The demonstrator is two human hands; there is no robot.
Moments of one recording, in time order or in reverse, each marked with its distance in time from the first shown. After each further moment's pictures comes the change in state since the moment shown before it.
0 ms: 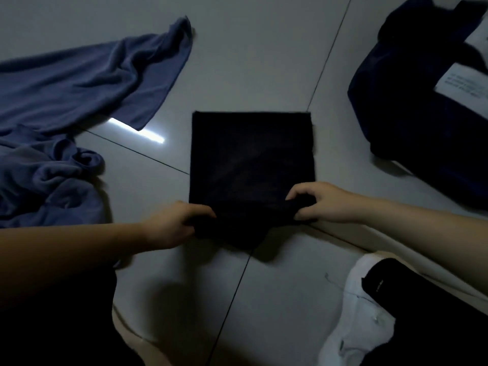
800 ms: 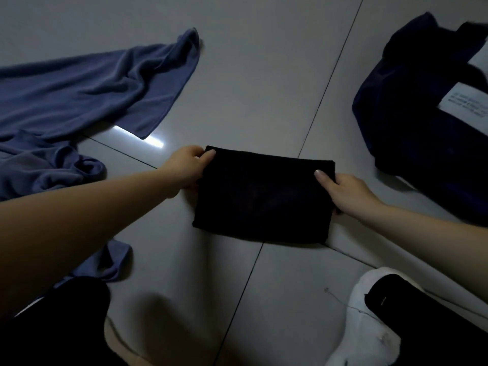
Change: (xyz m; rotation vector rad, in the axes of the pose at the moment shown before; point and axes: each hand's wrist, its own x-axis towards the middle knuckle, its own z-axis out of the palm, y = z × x) left_hand 0.081 0.015 -0.057 -0.440 0.378 -0.642; right_hand 0.012 0.009 -0.022 0.058 0.489 0.335
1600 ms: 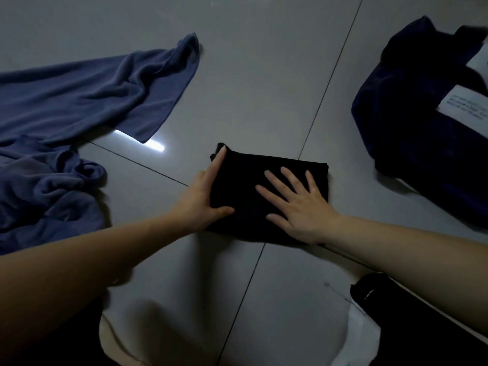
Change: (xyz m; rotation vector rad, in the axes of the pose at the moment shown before) left_hand -0.033 -0.035 0.029 0.150 -0.097 0.464; right_hand -0.004 -0.018 0.058 -0.873 -0.142 -0.632
